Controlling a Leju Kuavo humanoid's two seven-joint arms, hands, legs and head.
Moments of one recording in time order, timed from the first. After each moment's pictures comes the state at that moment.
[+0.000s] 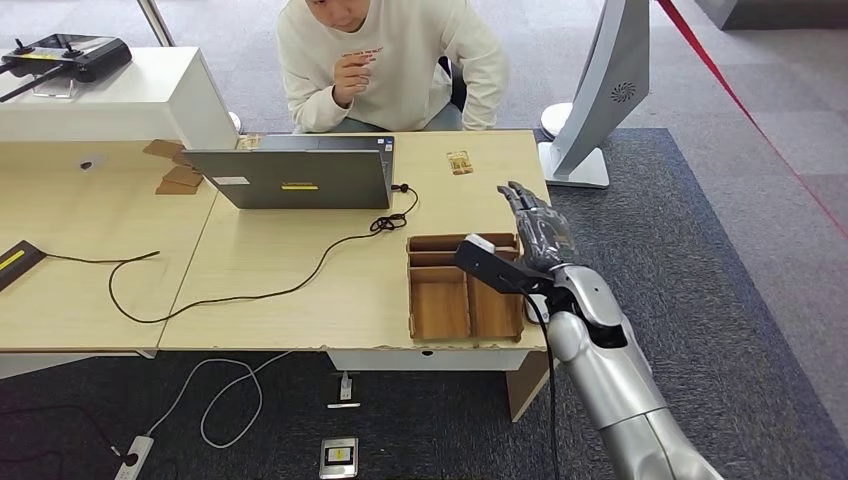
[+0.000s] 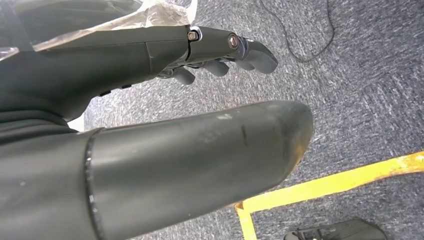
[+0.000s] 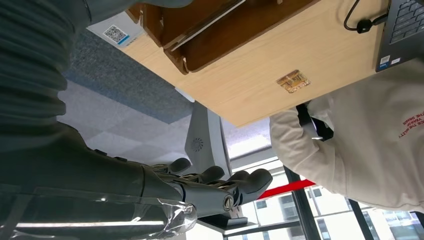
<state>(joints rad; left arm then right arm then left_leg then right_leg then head) -0.19 0.10 -1.08 -0.23 0.45 0.46 0.20 -0.51 -0.10 0.44 -1.14 1.03 0.02 0.04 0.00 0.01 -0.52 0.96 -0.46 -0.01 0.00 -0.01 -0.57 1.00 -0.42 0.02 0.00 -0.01</state>
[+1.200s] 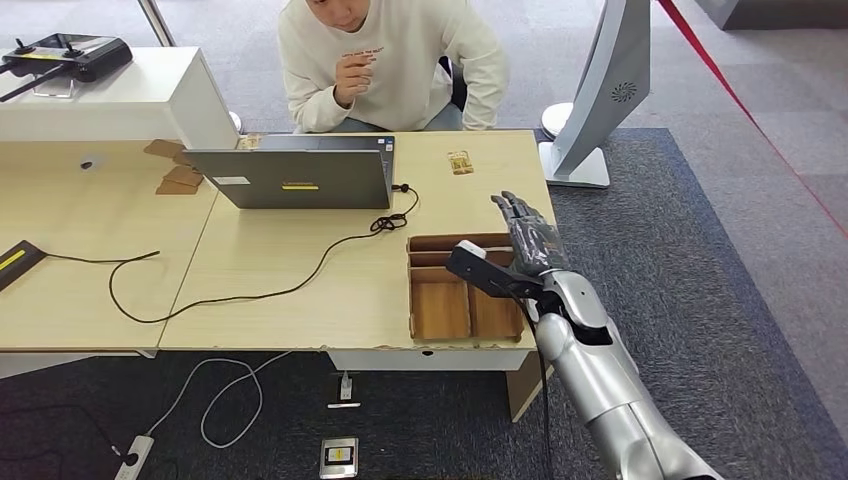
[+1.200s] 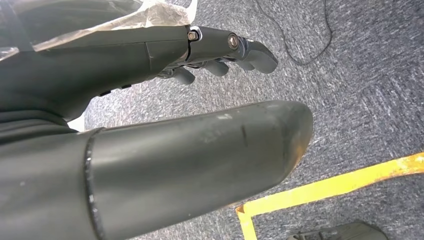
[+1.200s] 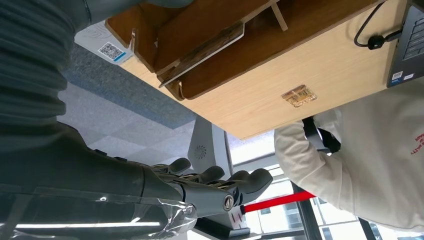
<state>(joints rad) -0.20 0.10 -1.09 -0.23 0.44 0.47 0.20 -0.55 -0.07 0.45 -0.97 1.05 -0.07 0.01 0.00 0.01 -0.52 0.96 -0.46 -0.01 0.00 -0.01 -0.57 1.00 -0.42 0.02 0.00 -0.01</state>
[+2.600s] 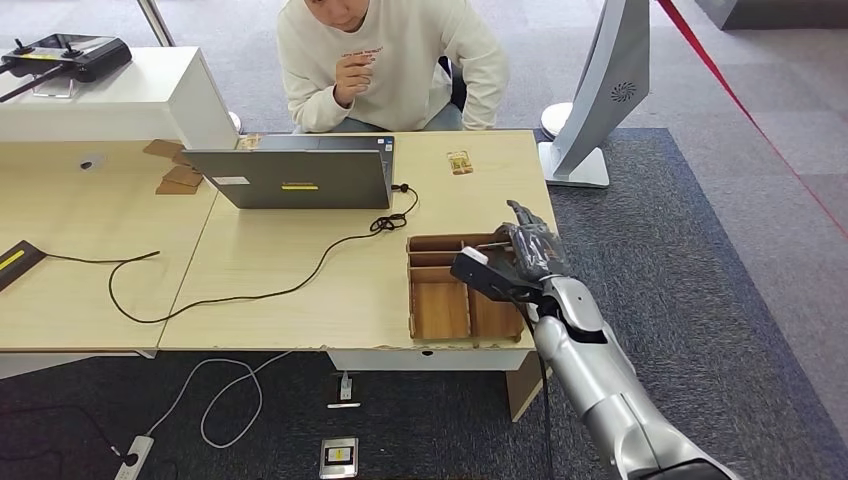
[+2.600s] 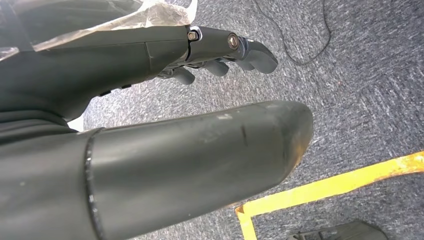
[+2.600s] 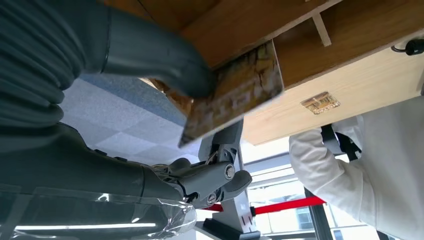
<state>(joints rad) -0.20 0.10 -1.09 -0.23 0.43 0.46 0.20 -0.60 -0.06 0.45 -0.76 1.07 -0.19 -0.02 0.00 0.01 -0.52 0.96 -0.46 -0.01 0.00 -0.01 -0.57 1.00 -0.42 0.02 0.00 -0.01</state>
